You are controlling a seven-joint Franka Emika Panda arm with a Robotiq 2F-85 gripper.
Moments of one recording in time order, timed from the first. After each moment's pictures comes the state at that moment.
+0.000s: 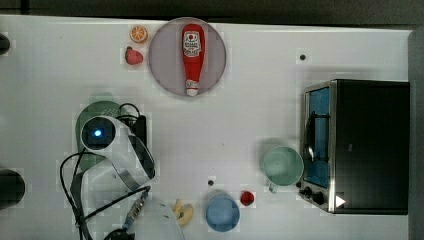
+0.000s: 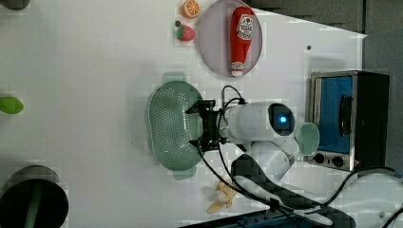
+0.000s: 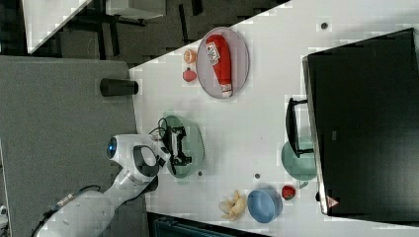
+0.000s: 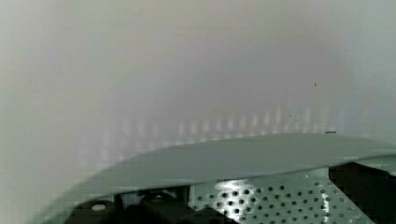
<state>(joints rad) 0.06 0.51 0.41 -2.23 -0.19 1.07 1.34</state>
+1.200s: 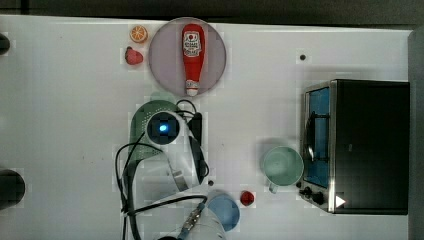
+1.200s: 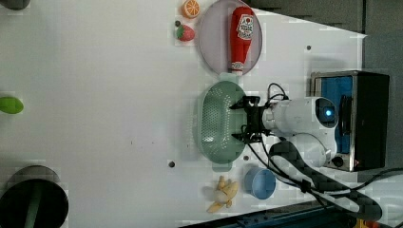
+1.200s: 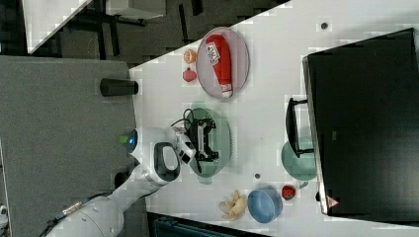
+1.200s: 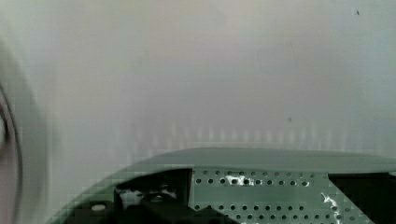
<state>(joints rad) -0.02 0.40 0.21 -2.35 -0.19 1.06 1.16</state>
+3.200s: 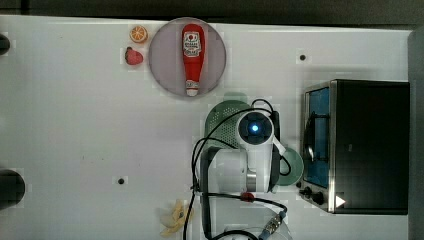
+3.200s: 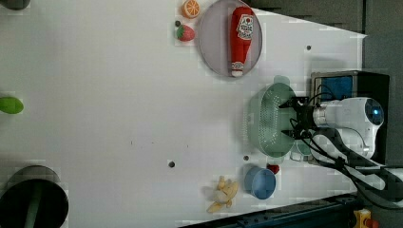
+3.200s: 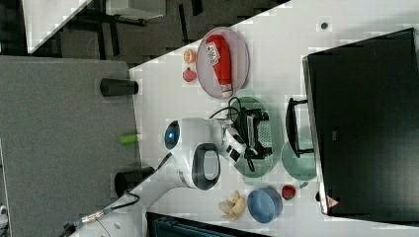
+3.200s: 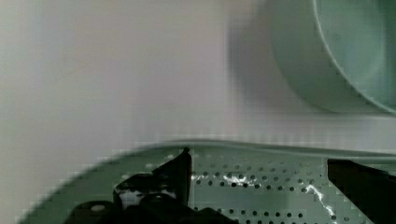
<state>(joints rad) -0.06 0.38 -0.14 -2.36 -0.20 1.10 0.75</state>
